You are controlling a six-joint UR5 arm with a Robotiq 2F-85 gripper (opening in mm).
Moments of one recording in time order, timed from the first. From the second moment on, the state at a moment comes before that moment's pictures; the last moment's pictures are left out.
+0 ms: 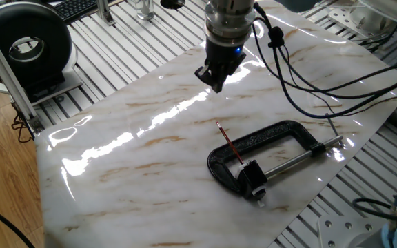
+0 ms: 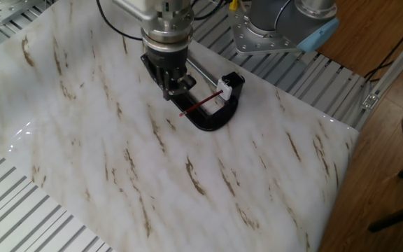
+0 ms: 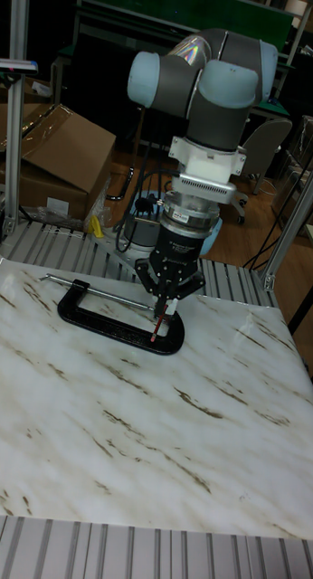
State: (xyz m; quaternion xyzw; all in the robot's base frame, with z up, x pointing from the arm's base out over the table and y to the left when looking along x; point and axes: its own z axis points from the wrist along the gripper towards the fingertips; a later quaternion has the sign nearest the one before) arm 0.497 0.025 0.164 0.03 1.00 0.00 0.06
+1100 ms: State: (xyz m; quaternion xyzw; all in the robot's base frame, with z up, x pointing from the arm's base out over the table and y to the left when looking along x) arm 0.572 -0.011 0.119 0.01 1.00 0.01 0.02
